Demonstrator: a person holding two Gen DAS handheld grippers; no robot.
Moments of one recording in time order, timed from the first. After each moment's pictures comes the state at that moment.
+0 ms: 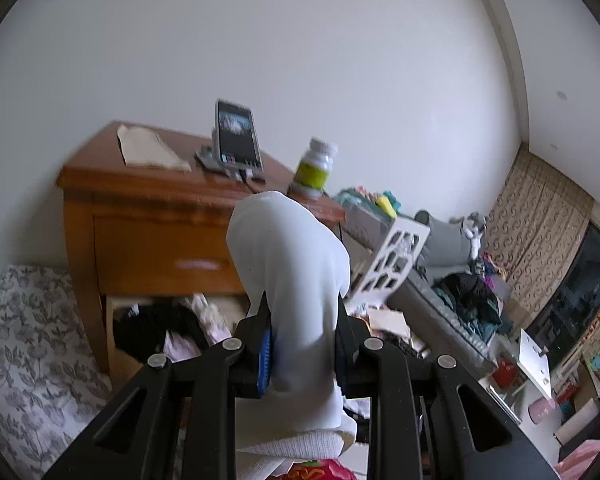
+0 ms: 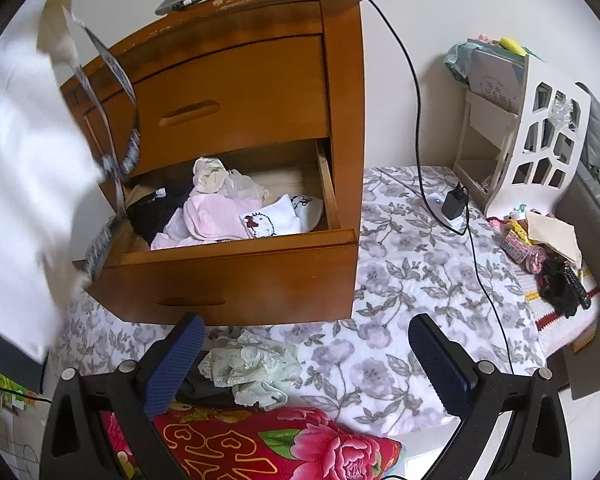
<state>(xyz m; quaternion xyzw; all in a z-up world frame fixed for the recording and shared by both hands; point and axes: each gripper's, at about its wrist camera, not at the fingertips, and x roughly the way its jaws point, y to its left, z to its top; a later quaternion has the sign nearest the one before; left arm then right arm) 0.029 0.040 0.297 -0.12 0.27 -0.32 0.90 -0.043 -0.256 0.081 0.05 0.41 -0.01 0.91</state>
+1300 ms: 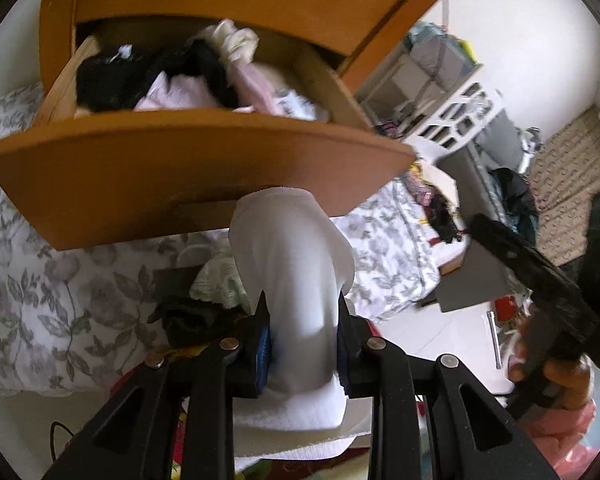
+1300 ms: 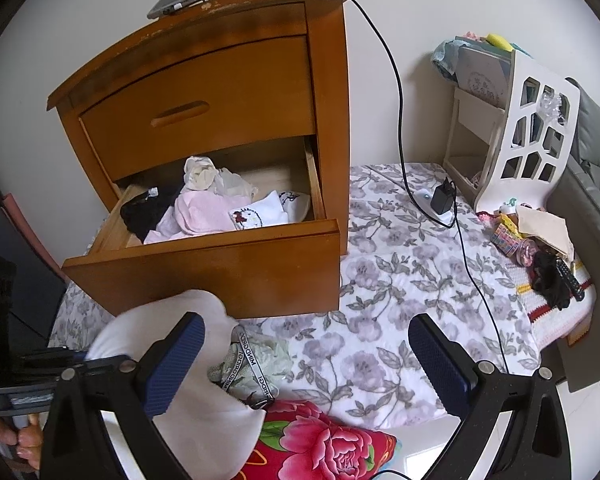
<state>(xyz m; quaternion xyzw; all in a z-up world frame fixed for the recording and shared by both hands) 0.044 -0.021 0.062 -0.11 0.55 -0.26 0.79 -0.053 -0.262 0.081 0.06 0.41 -0.03 0.91</state>
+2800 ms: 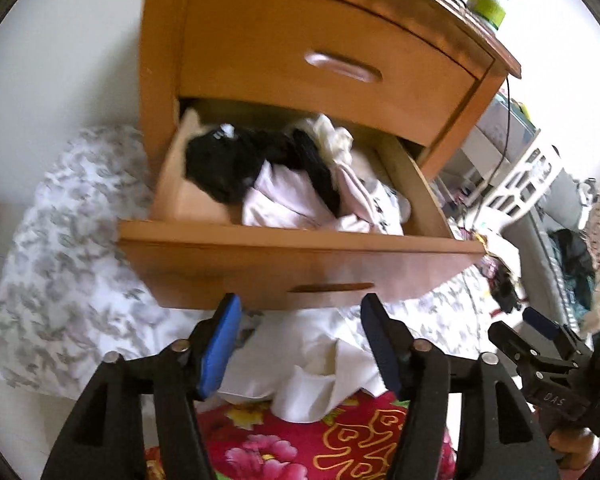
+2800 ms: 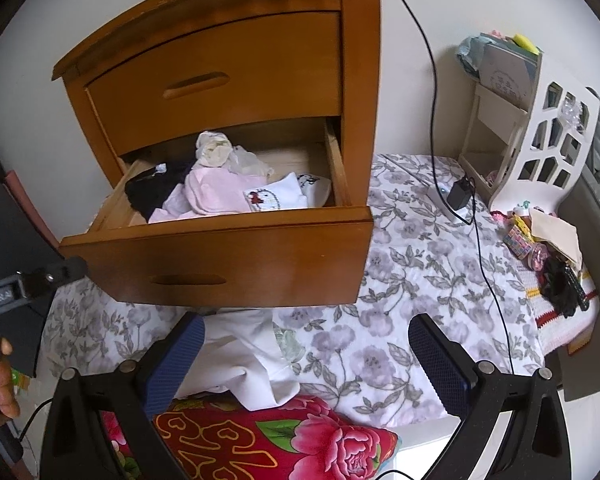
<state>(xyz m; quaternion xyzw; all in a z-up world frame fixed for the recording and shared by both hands) 0.061 0.024 0.110 -0.09 0.47 -0.11 0.87 -0.040 -0.246 0.068 0.03 0.43 0.00 0.90</state>
